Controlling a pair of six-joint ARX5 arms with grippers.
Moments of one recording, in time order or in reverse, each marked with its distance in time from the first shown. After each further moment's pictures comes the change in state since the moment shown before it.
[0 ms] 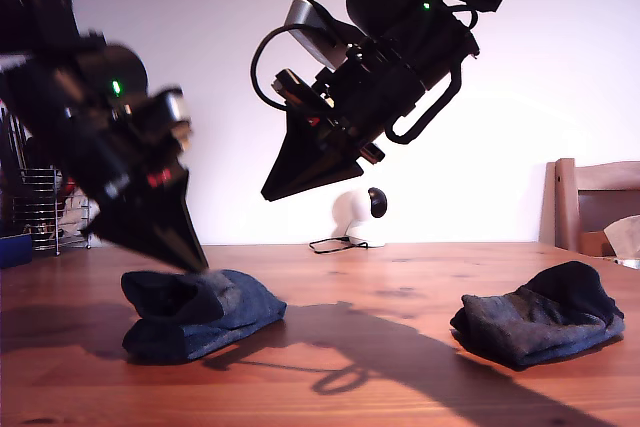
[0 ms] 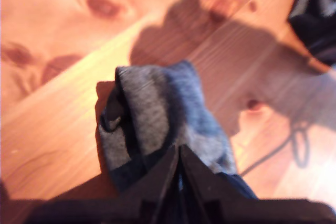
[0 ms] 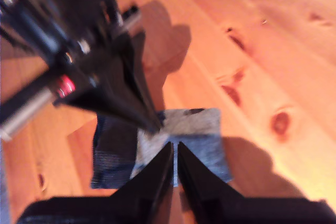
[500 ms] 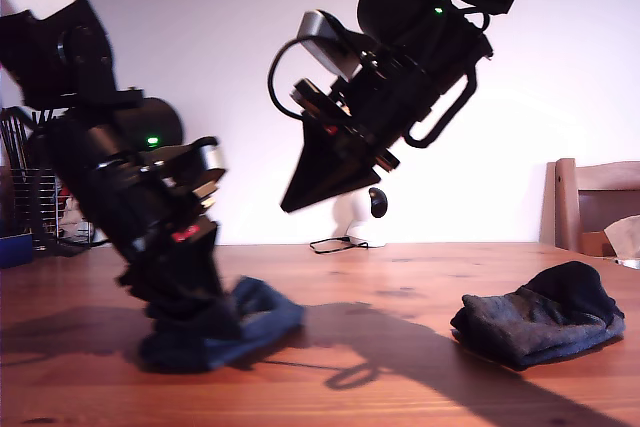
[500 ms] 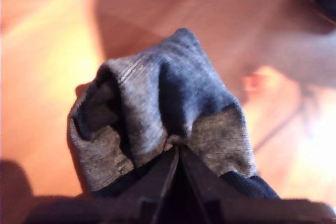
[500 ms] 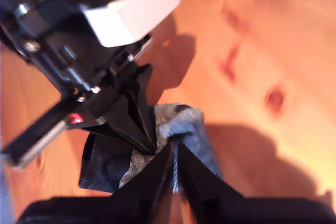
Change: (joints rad) left arm -0.105 0.099 0.002 0.008 0.032 0.094; right arm -0.014 0.002 0.000 -0.128 -0.003 -0.053
